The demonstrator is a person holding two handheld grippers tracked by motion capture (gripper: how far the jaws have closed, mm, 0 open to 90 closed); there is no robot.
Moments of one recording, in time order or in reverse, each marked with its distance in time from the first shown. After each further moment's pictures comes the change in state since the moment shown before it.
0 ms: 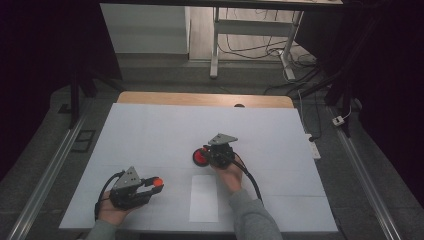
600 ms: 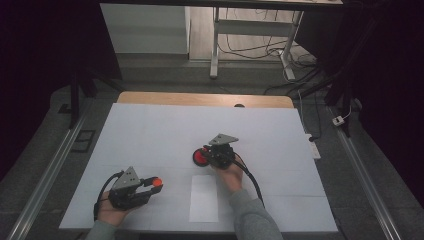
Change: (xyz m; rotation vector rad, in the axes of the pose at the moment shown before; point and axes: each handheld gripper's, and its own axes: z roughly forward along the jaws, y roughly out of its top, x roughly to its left) left arm 0.000 -0.001 -0.001 -0.001 0.006 -0.002; right arm -0.001 -0.001 0.000 -0.004 0.009 0.004
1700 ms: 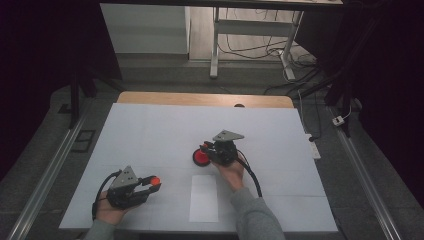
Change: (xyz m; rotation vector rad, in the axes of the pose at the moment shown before) left arm 0.005 -0.001 -0.002 -0.005 0.013 -0.013; right arm -0.004 0.013 -0.016 -0.074 0.023 0.034
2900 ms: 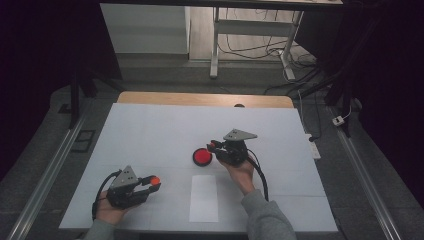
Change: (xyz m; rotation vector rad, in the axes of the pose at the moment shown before) left arm 0.001 -0.001 0.001 0.003 0.004 -0.004; right arm -0.008 0.003 -0.034 -0.039 0.040 0.020
